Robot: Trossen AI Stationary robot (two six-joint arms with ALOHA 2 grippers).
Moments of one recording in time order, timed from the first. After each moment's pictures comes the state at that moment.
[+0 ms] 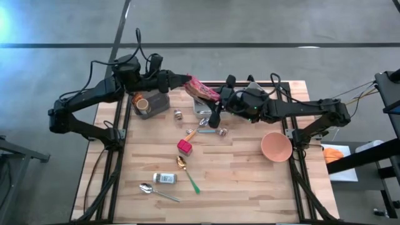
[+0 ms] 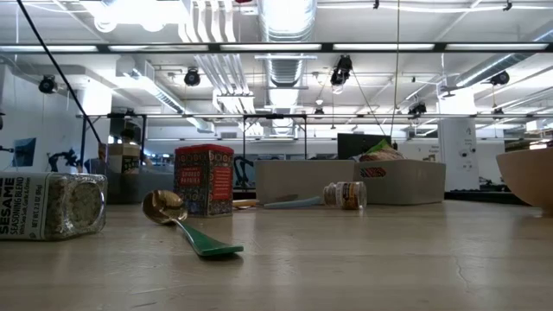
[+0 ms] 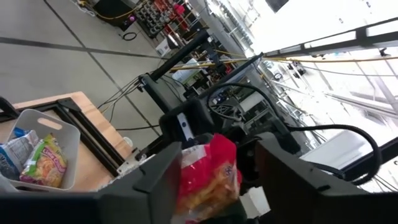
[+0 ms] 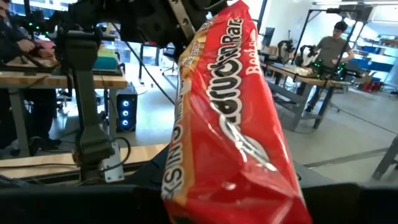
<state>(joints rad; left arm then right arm) 0.32 1.25 1.41 -0.15 0.18 -0.86 0.01 1.46 1.37 0.08 0.43 -0.11</state>
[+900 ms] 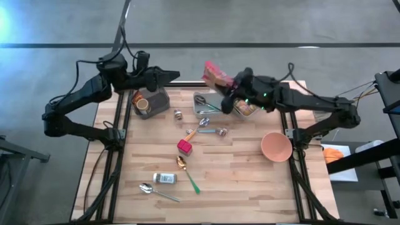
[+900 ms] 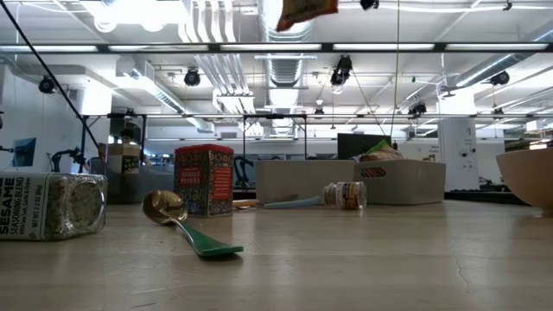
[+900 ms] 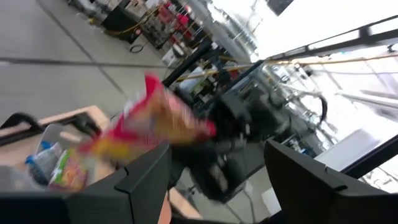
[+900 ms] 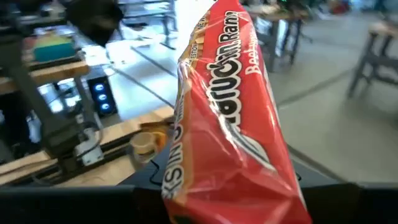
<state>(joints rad) 0.35 1.15 1.41 -0.25 0.18 -0.80 -0.12 1.32 1.37 -0.26 0.45 0.18</state>
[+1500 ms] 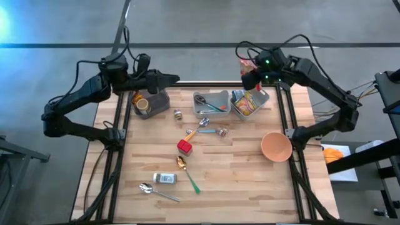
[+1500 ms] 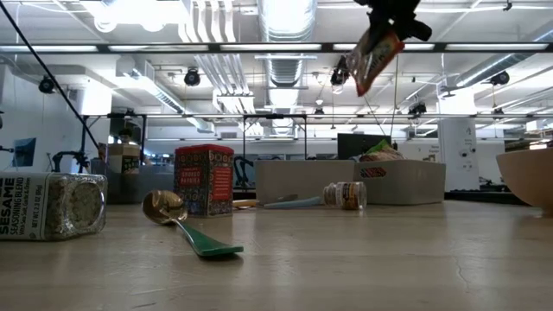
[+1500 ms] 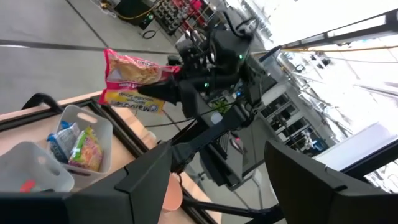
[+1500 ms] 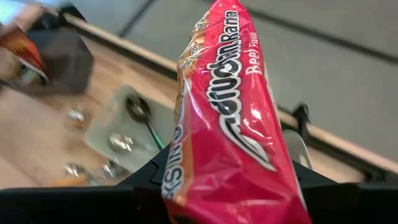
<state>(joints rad) 0.35 1.14 1.41 -0.35 0.18 -0.80 -0.55 1.34 1.62 -1.10 0.22 0.47</state>
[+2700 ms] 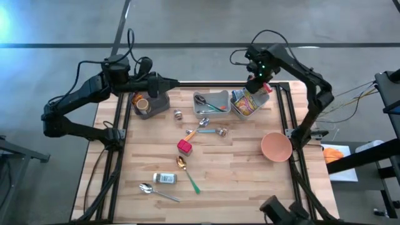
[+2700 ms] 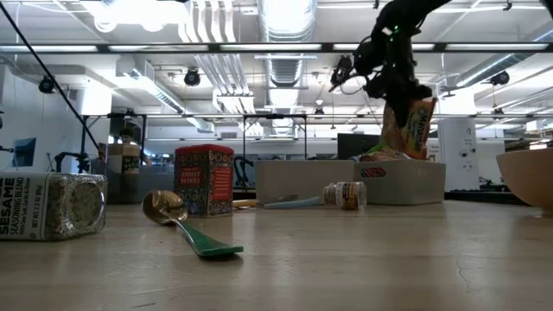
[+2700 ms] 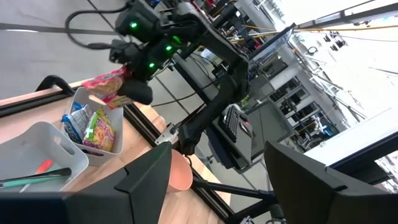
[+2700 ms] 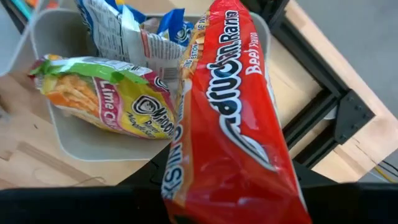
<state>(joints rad) 0.35 1.14 1.41 -0.43 0.20 -0.77 -0.87 1.74 1.66 -1.46 0.07 0.03</state>
